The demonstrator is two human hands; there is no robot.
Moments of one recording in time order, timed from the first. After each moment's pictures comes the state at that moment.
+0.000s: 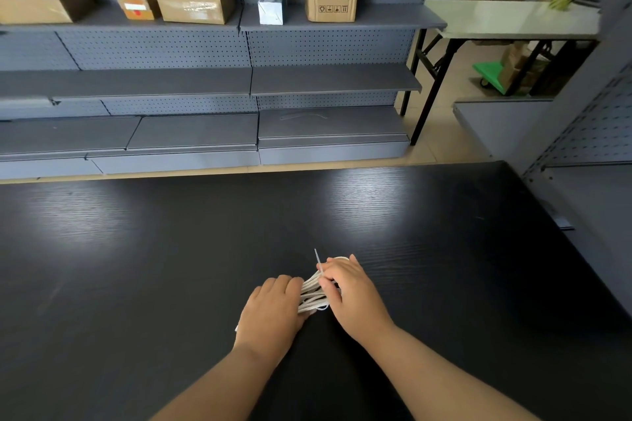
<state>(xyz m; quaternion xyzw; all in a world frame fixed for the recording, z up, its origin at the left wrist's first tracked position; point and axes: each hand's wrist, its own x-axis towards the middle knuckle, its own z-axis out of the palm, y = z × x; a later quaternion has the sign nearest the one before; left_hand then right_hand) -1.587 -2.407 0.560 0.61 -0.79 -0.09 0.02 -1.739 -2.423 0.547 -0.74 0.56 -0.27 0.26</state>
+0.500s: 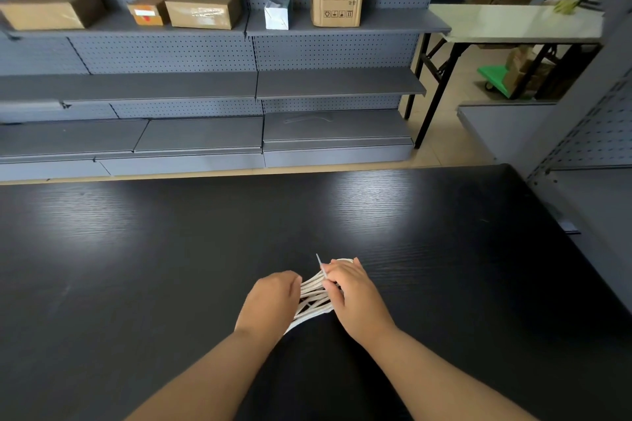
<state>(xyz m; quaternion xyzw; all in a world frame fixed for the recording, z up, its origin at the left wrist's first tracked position) -1.580 -2.420 0.567 0.69 -0.66 -0.26 0.13 -1.735 -2.420 0.547 -0.74 0.56 -0.27 0.25</state>
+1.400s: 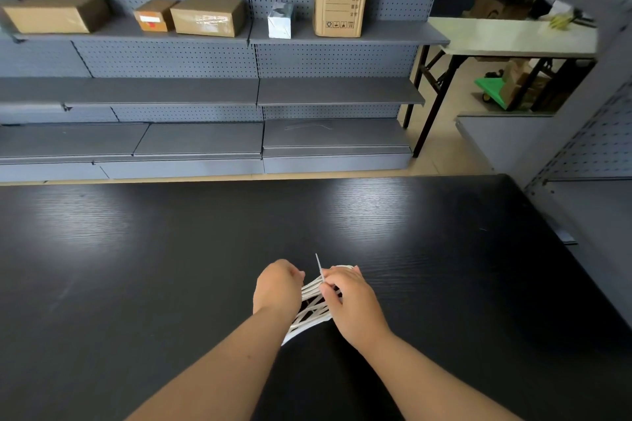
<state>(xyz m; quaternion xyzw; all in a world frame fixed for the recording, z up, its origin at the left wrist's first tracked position) -1.600 -2.449 0.577 0.78 -0.48 -0.36 0.16 -1.729 -2.421 0.560 -0.72 0.60 -0.26 0.25</state>
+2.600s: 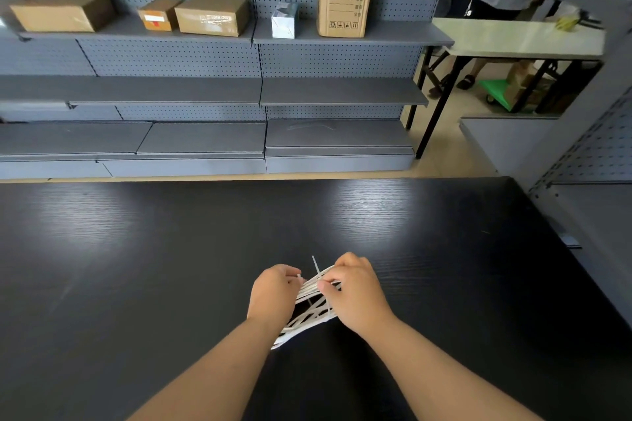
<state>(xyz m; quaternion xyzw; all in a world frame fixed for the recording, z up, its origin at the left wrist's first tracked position) -1.590 -2.437 0.575 0.74 -0.49 -0.40 0.23 -1.726 -2.434 0.588 -0.73 0.62 -0.16 0.24</state>
